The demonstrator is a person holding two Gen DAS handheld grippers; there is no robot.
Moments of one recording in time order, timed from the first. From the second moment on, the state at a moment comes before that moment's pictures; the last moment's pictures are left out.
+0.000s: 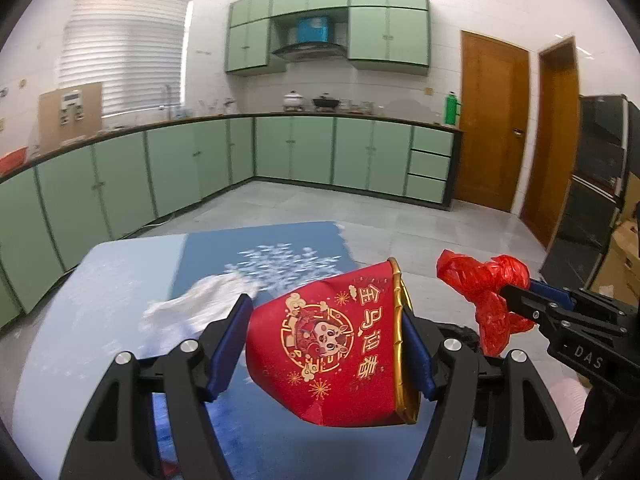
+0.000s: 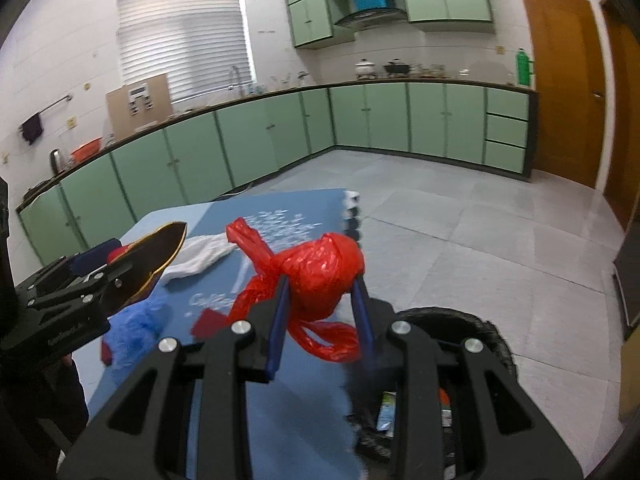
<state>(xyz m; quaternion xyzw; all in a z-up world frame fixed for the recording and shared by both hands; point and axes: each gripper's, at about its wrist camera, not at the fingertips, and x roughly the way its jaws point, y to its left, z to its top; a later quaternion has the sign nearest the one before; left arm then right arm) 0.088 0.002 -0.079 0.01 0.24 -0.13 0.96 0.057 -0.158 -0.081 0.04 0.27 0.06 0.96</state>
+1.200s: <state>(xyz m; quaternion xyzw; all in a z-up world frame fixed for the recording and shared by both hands) 0.195 -0.192 -0.146 0.05 0.32 -0.27 0.91 0.111 -0.308 -0.161 0.09 0.34 -0.08 0.93</state>
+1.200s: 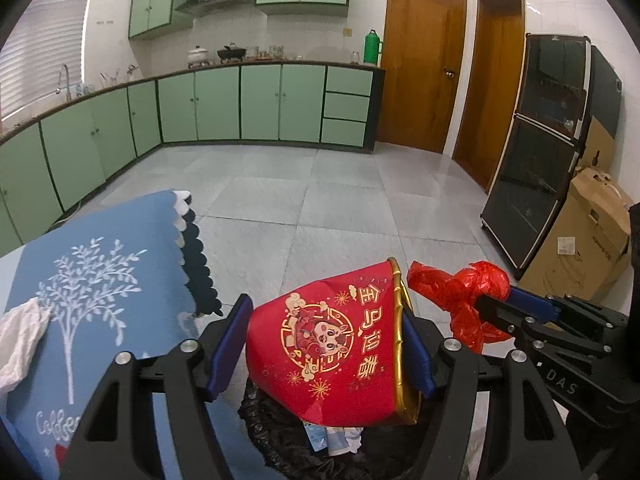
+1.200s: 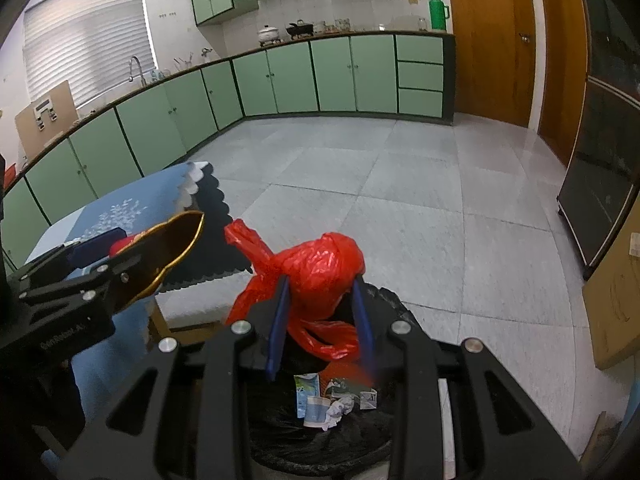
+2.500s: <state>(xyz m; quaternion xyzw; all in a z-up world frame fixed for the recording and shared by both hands) 0.148 -0.023 -0.087 0.02 0.29 -0.13 0.95 0.115 -0.220 -0.125 0.07 0.33 -0.02 0.94</state>
